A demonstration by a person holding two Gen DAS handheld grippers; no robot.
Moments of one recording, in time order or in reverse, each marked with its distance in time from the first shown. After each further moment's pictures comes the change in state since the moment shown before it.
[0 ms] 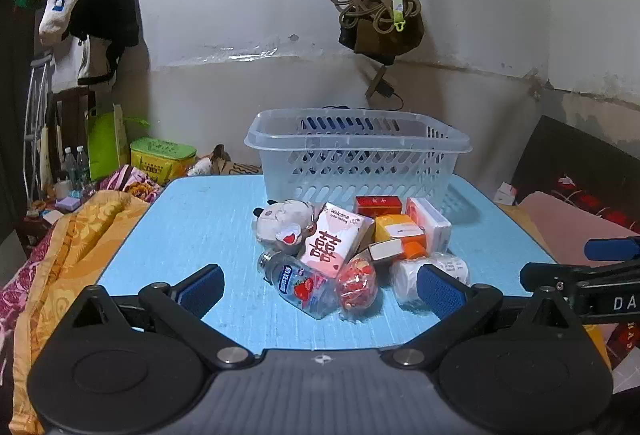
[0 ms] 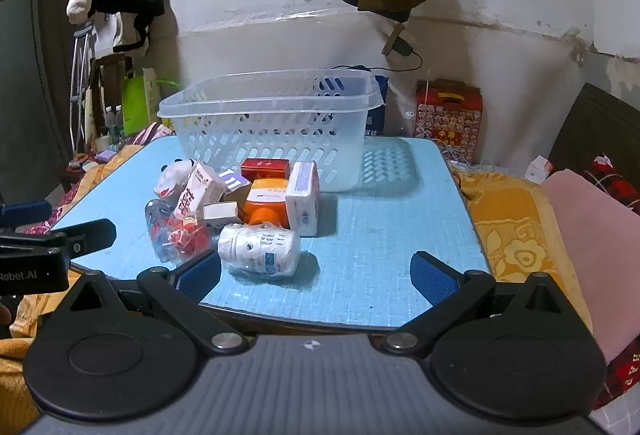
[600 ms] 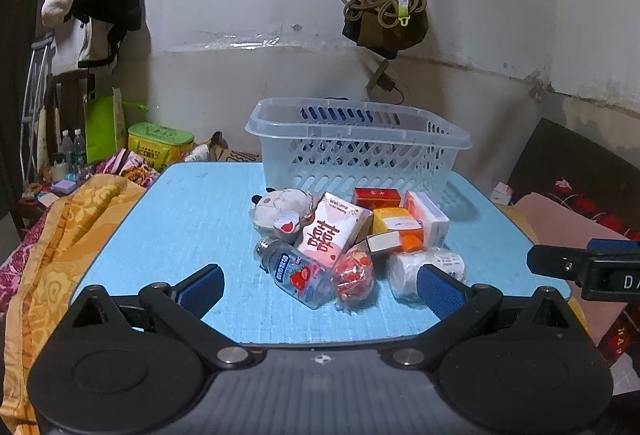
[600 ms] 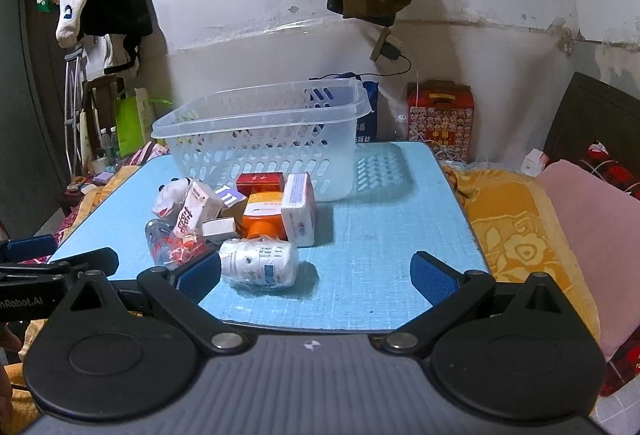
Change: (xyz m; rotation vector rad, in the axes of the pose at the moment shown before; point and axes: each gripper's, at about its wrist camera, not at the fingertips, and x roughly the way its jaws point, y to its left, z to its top) left arm 0.002 0.003 -0.001 -0.036 0.029 -0.014; right arm -0.005 -0.004 0.002 0.062 -0.029 -0.004
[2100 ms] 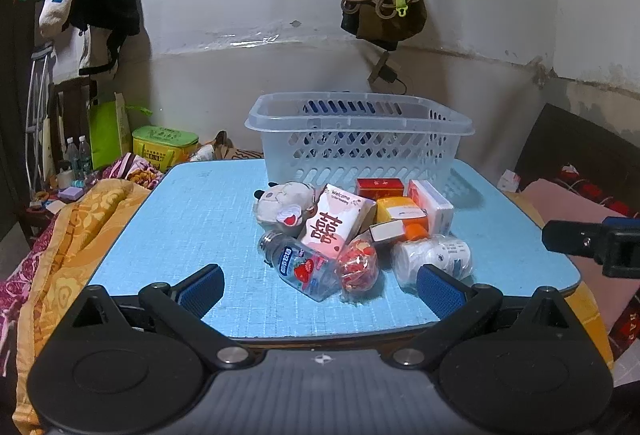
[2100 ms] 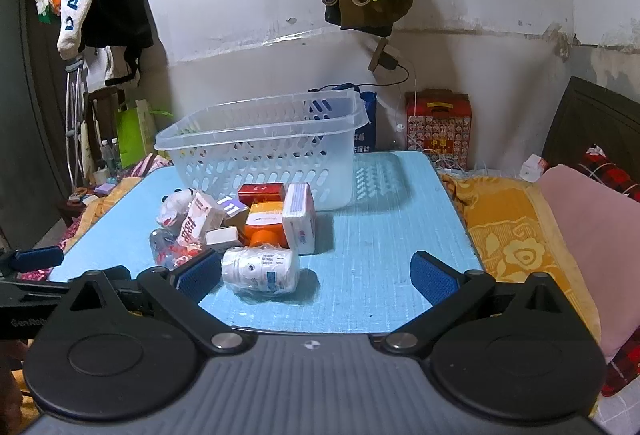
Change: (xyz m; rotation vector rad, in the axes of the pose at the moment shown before) left arm -0.001 -0.007 -0.004 0.046 0.010 0.035; right arm -0.010 -0.001 0.000 0.012 -0.034 0.011
